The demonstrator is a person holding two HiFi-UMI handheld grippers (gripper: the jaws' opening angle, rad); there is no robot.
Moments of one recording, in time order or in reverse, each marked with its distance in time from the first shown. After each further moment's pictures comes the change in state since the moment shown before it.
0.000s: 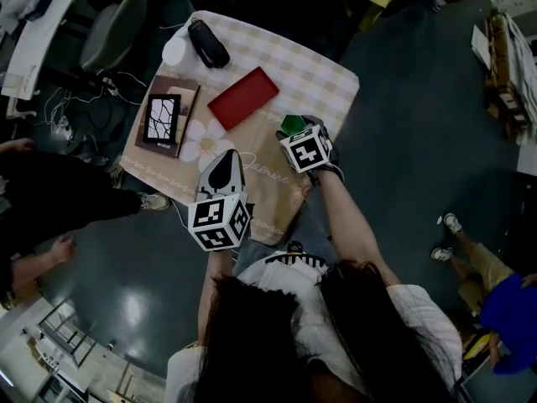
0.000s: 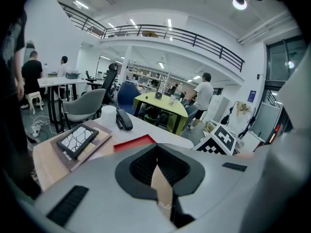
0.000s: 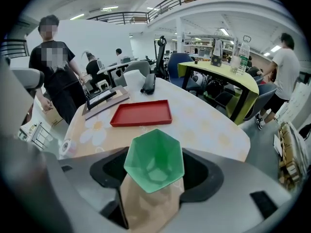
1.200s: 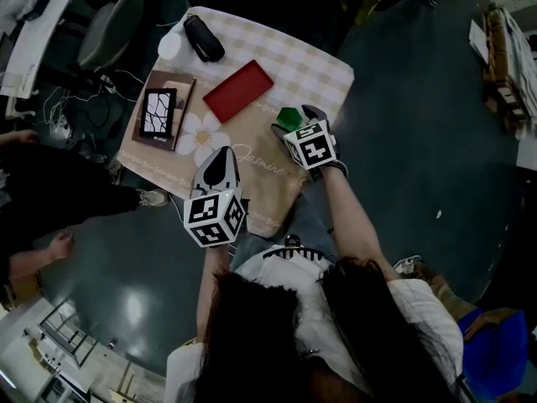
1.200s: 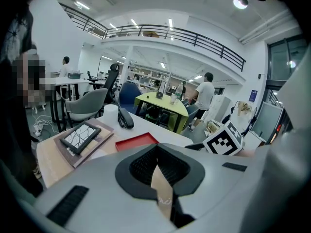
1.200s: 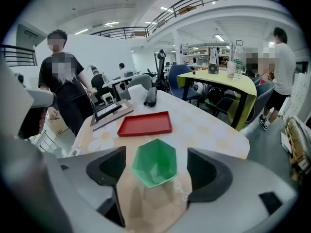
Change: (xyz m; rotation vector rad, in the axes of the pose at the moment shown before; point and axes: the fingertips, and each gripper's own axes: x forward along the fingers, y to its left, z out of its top) left arm -0.011 -0.001 -0.009 -0.004 0.002 0.018; right arm -0.022 -0.002 0.008 0.043 -0.154 0.048
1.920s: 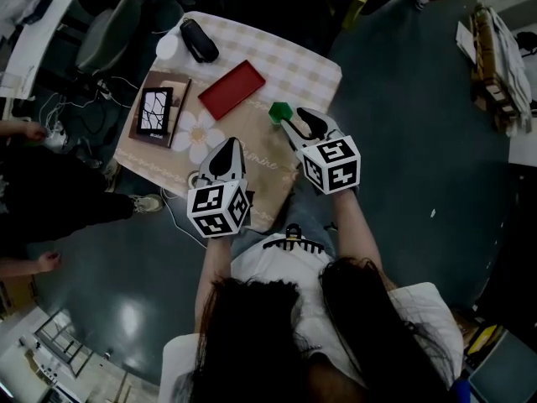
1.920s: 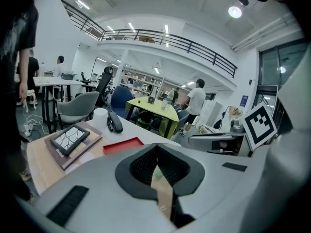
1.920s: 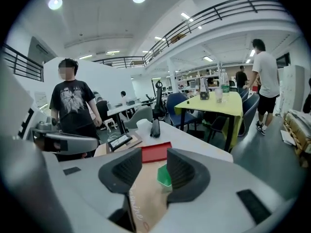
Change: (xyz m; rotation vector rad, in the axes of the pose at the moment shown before) left arm -0.011 -0.036 0.007 0.003 -0.060 -0.095; right arm -0.126 0.026 0.051 0.068 -0.302 0.003
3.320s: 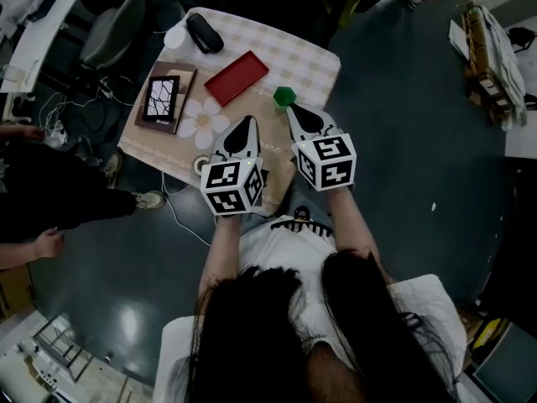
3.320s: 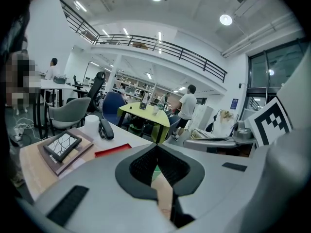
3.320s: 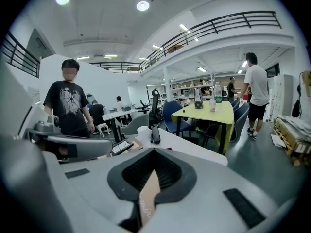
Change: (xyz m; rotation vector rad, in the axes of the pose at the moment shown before) left arm -0.018 -0.030 0.015 0.037 -0.071 -0.096; right arm -0.033 0.042 0.012 -0.008 -0.091 -0.107
